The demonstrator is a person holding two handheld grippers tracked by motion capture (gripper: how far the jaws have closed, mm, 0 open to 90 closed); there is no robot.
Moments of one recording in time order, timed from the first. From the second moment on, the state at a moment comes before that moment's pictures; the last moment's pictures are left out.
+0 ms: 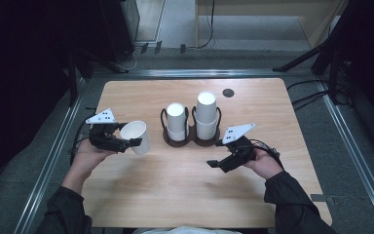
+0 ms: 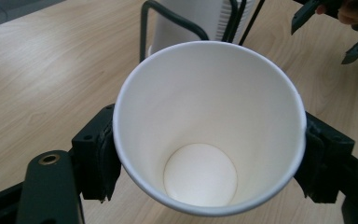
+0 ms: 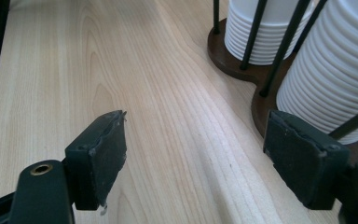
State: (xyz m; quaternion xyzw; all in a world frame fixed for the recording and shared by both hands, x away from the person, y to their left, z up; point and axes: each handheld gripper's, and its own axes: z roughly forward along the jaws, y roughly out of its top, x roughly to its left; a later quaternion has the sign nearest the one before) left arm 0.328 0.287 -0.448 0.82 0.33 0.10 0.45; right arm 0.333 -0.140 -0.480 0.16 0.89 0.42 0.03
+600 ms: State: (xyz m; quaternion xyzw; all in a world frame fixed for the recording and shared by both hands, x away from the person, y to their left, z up) left arm 0.362 0.324 -0.472 0.81 0.39 0.14 0.42; right arm 0.331 -0.150 -0.483 0.18 0.89 0.42 0.03
